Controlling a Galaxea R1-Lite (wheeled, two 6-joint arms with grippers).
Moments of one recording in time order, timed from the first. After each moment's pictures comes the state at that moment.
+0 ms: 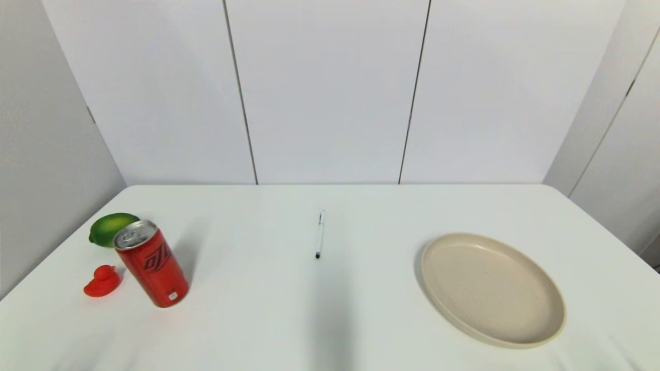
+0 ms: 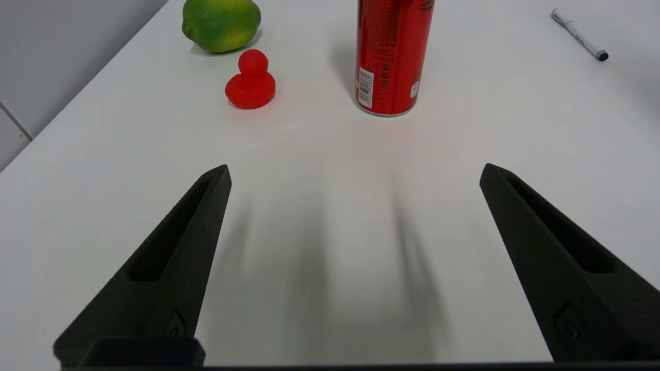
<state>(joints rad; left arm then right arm) 0.00 0.00 -0.05 0.13 -0.02 0.03 0.00 0.00 0.00 0.00 -0.03 0.04</state>
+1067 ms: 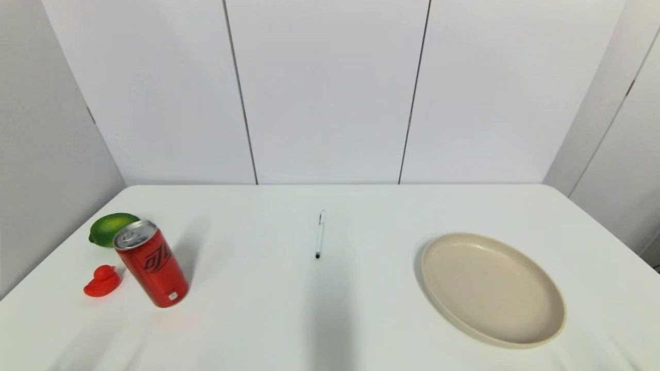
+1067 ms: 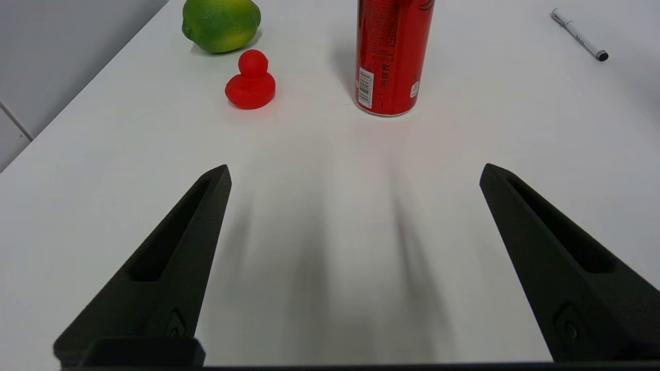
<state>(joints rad) 0.00 0.00 -0.05 0.13 -0.02 0.03 0.00 0.00 0.00 0.00 -0.03 0.03</state>
